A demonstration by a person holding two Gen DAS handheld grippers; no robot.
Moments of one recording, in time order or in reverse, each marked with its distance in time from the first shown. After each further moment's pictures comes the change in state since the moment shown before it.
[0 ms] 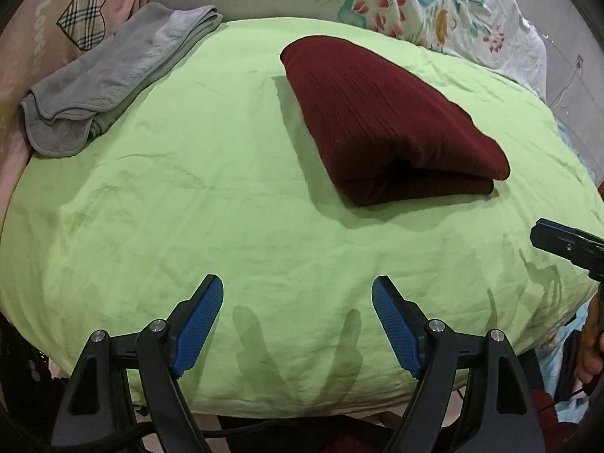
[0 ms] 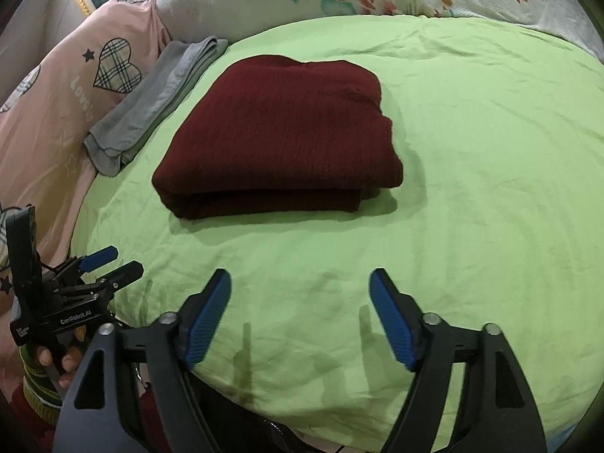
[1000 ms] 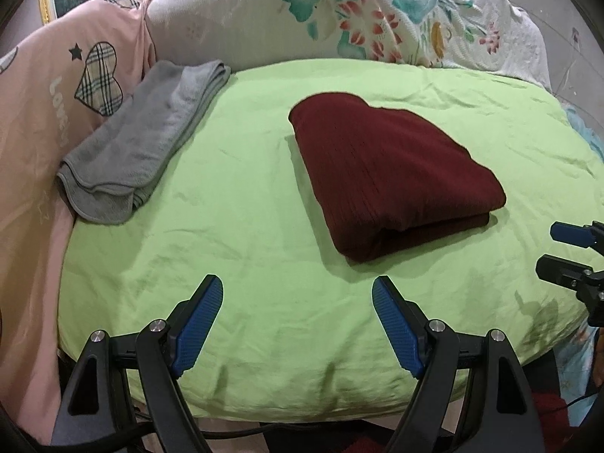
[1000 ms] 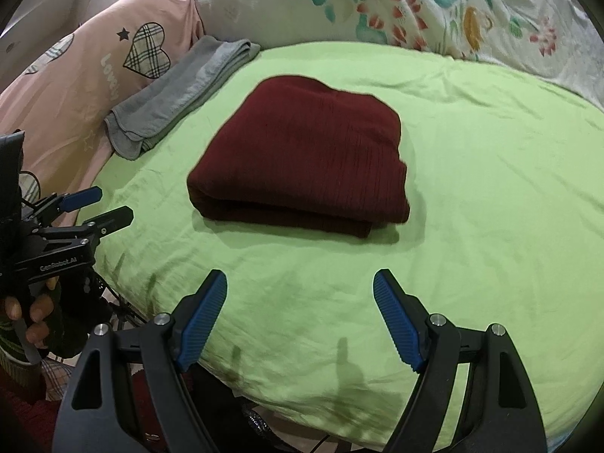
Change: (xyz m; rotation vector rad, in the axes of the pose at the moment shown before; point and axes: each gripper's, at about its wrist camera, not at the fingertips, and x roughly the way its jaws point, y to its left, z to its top) left arm -0.057 -0.023 0.041 0.104 -0.094 0.146; right arm -0.037 0.023 0.011 -0.152 -0.037 -0.012
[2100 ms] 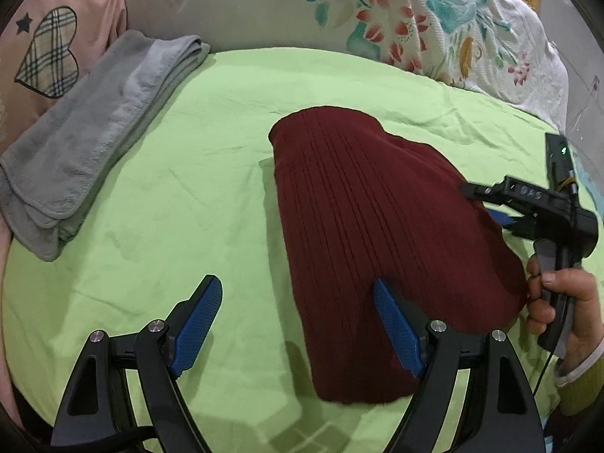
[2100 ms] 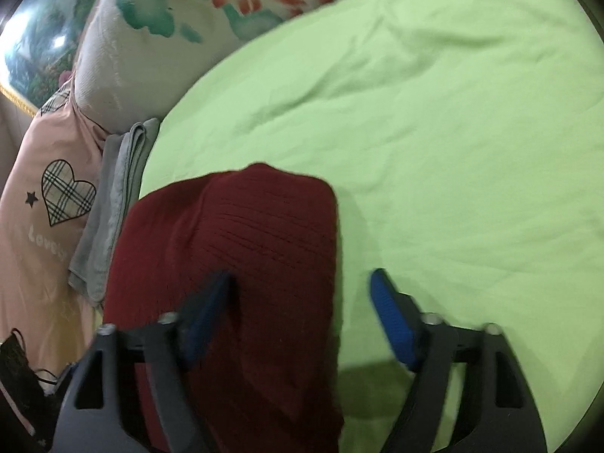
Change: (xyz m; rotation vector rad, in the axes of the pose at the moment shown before) left arm 0.118 0.007 0.095 -0.131 0.071 -0.131; right arm 0.175 -0.149 0.134 0.479 0.029 0.165
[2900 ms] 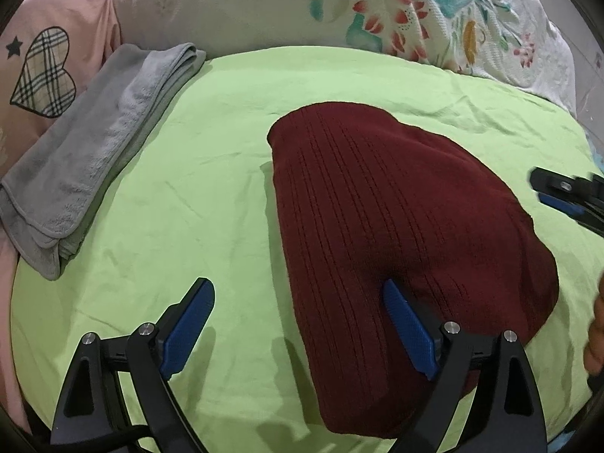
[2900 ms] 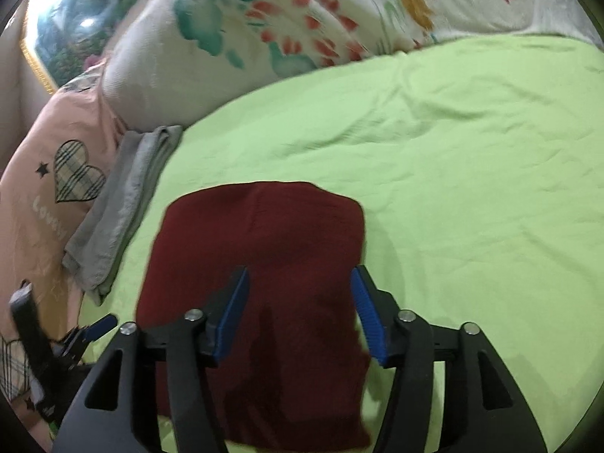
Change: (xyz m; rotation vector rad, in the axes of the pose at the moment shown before) left arm 0.019 -0.015 -0.004 0.055 -0.021 0.090; right arm -0.071 0.055 -0.039 -0.158 -0.163 -0.102
